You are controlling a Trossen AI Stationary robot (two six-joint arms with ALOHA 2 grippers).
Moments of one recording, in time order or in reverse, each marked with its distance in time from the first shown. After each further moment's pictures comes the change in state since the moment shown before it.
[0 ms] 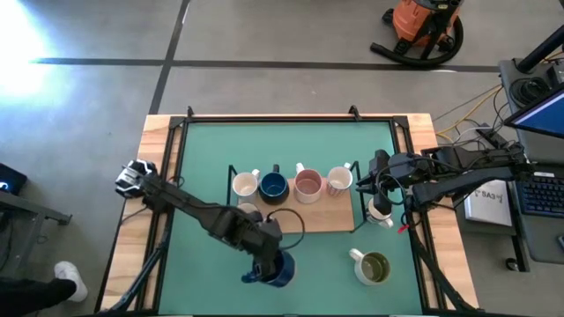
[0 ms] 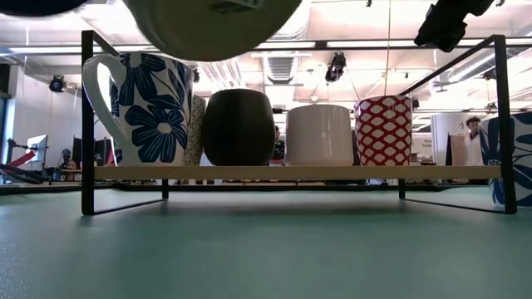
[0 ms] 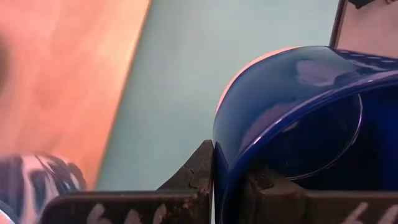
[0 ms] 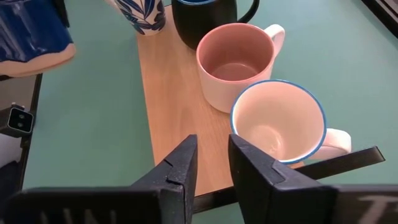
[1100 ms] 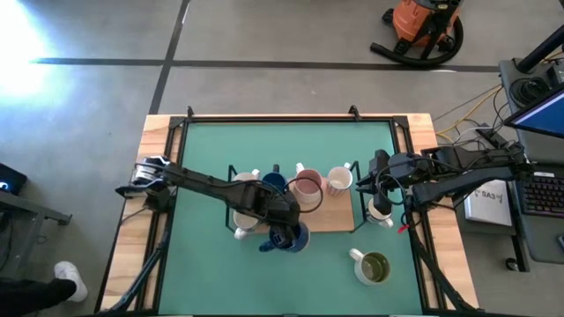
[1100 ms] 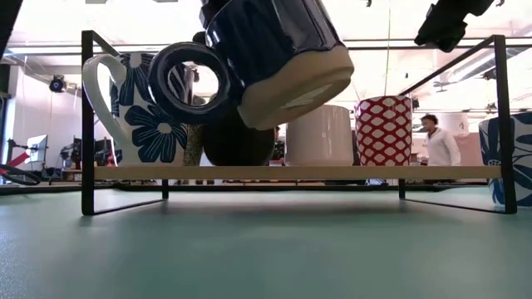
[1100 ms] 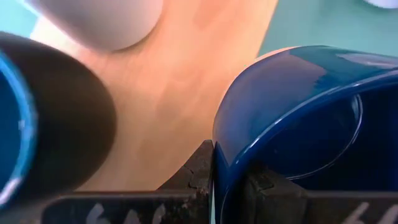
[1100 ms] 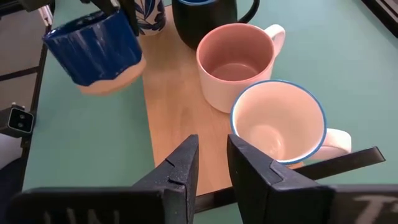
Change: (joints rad) left arm 0.214 0.112 0.097 -0.077 -0.035 0.126; right arm 0.000 0.000 0.000 0.000 0.000 0.000
